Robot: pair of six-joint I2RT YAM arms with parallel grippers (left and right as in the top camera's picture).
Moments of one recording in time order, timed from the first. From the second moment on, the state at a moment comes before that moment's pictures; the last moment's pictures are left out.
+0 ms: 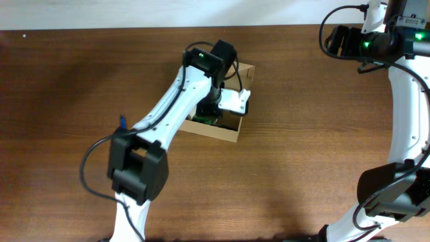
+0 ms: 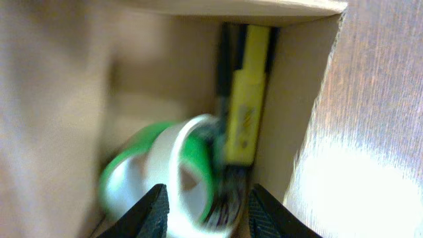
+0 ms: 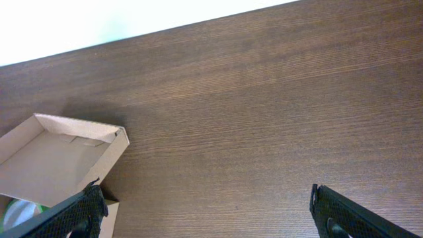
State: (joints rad) left arm -0.52 2.14 2.02 -1.32 0.04 1.16; right arm -0.19 1.87 1.99 -1.04 -0.23 0.04
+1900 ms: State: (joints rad) left arm 0.16 1.90 1.23 -0.78 -0.01 0.03; right arm -0.19 1.87 1.99 -1.04 -0.23 0.05
